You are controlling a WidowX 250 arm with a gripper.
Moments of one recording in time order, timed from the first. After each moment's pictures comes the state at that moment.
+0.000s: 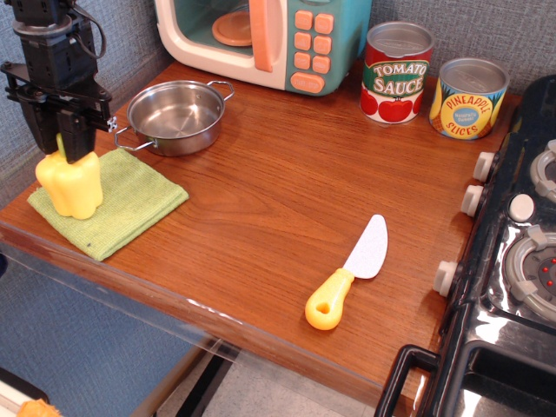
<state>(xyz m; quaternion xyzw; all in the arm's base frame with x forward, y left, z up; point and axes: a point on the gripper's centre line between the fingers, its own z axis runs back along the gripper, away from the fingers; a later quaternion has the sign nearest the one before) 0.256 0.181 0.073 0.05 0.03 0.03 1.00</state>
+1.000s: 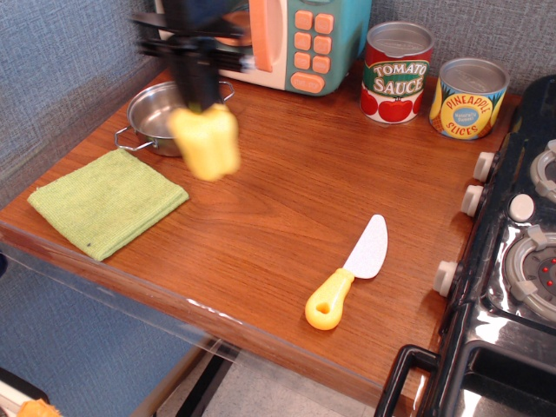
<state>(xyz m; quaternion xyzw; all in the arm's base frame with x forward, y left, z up) 0.321 0.060 0.110 -0.05 -0.01 -0.05 1.00</state>
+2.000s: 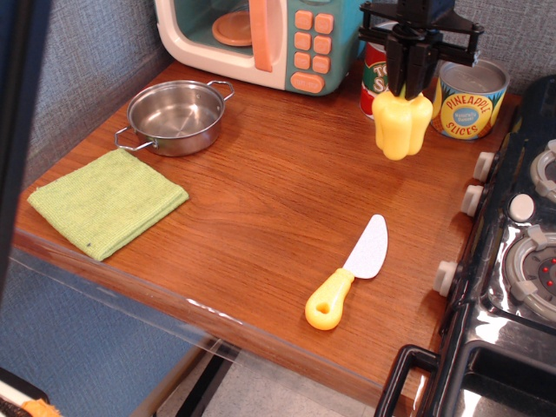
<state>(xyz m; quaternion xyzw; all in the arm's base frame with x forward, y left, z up) 0.431 -0.063 0.094 -0.03 -0.01 -0.09 1.00</state>
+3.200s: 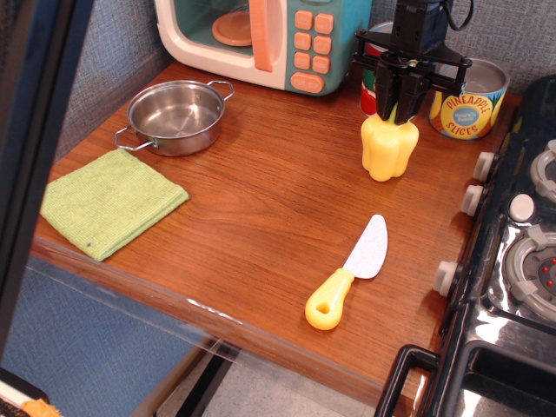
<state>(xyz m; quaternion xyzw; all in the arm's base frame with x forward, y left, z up) 0.428 -0.058 0.070 -0.02 0.02 -0.10 1.00</state>
